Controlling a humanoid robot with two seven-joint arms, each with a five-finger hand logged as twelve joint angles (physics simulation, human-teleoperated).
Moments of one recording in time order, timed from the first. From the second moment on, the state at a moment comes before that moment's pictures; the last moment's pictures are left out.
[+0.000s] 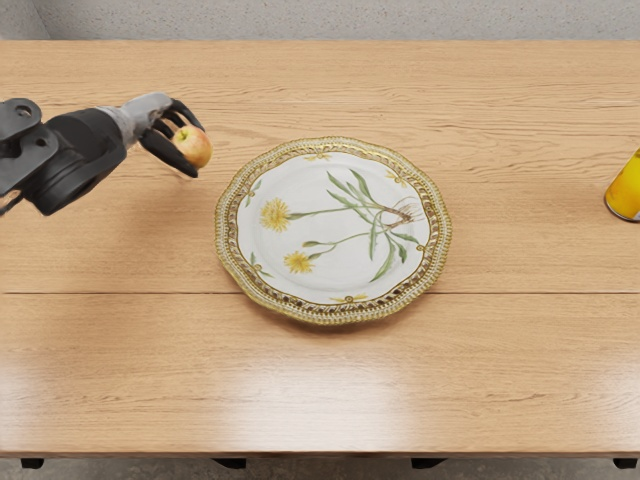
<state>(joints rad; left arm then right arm) -1.12 0.53 -0.41 -1.26 0.90 0.09 0.61 -0.03 0.00 -0.07 0.24 0.04 -0.01 0.06</state>
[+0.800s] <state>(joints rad) -1.11 0.27 -0.41 -1.26 0.86 -0.04 0.61 -0.03 0.00 -0.07 0.24 0.04 -0.01 0.06</state>
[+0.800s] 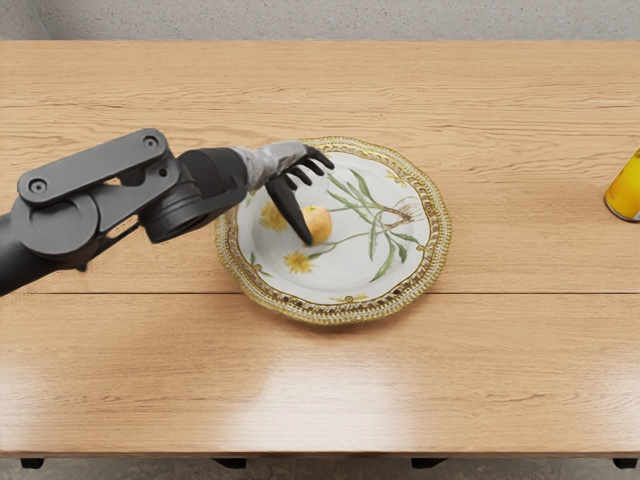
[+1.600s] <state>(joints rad) -0.79 0.83 -0.76 -1.26 -0.23 -0.61 0.61 -0.03 0.00 -0.07 0.24 0.04 -0.01 0.06</state>
